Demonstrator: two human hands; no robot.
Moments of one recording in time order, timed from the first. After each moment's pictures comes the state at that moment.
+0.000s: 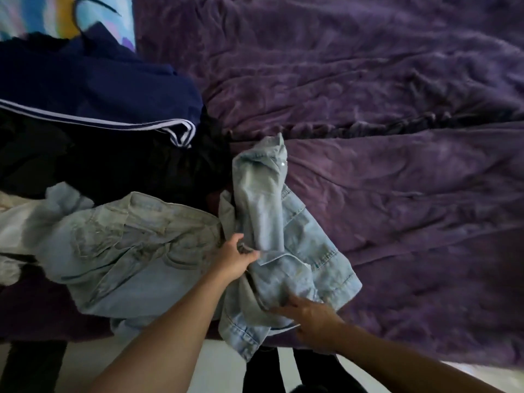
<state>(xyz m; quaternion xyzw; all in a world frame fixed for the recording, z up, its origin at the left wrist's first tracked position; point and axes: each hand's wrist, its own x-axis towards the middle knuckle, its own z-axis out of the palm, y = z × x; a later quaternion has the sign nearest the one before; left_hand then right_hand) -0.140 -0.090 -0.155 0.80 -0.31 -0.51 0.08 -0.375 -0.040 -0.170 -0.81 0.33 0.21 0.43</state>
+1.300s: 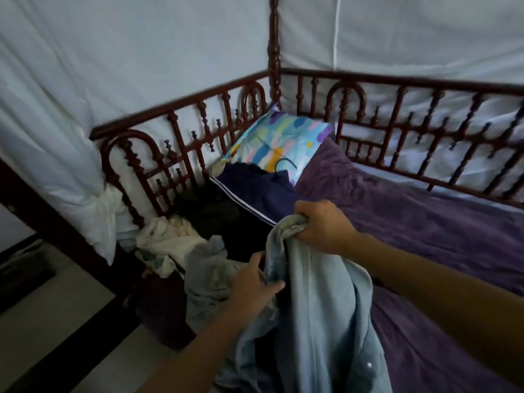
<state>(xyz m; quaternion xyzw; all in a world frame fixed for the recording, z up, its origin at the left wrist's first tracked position) -0.052 -0.015 0.087 0.81 -0.35 -0.23 0.40 -0.140 -0.199 0.182 -0.95 0.14 -0.20 0.20</state>
